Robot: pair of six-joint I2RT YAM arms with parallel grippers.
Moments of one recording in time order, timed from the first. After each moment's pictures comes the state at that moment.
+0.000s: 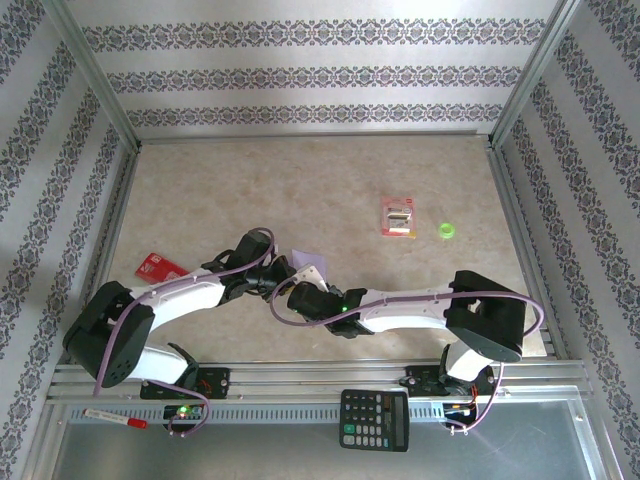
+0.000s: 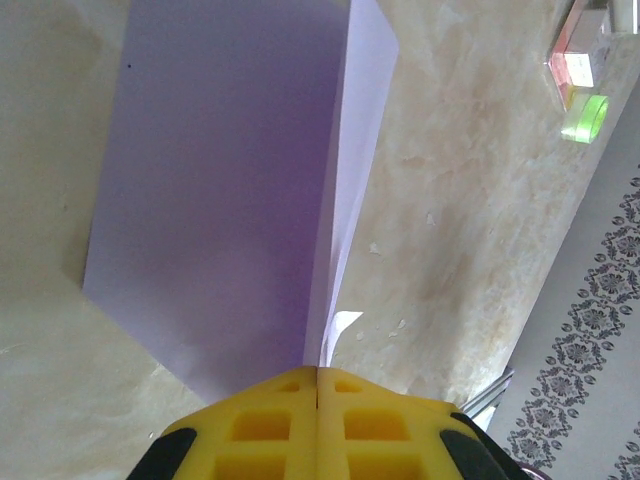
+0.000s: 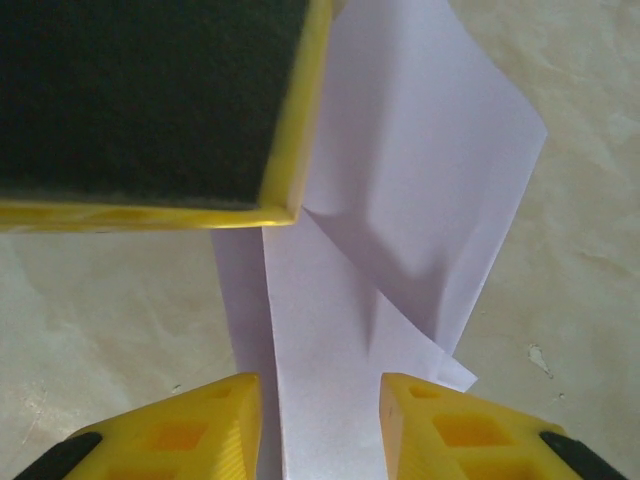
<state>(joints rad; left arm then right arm) -0.59 1.39 0.61 -0.07 0.41 -1.21 1.21 1.62 0.83 -0.25 0.45 0.50</state>
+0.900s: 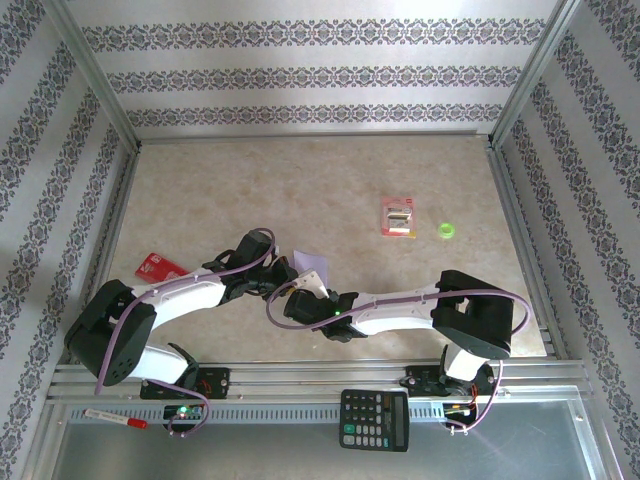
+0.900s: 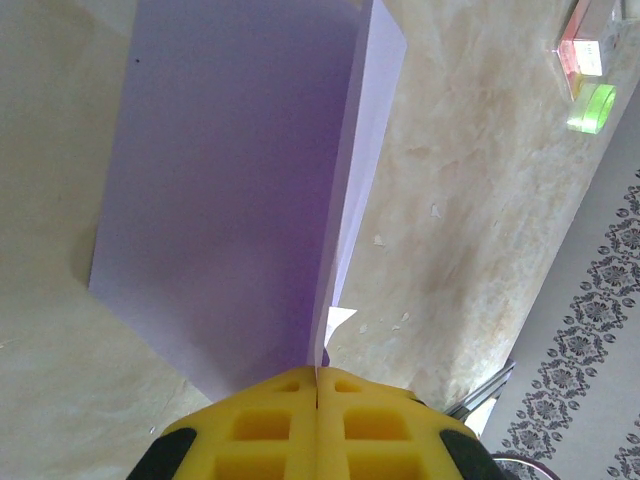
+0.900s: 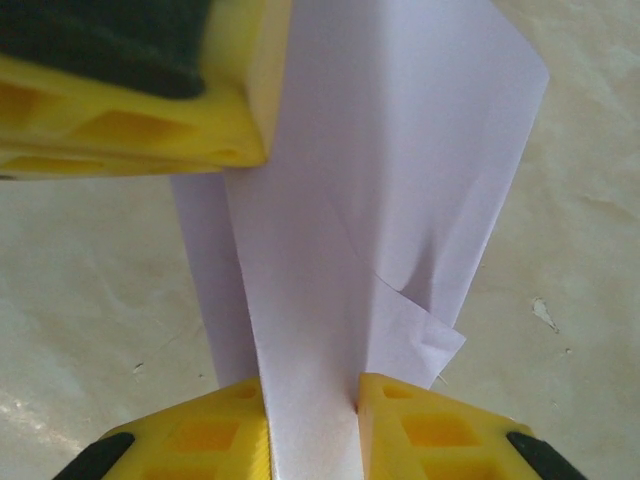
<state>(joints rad) -0.59 1.40 0.61 -0.07 0.43 -1.21 1.24 1.68 0.85 -0.31 0.49 0.58</state>
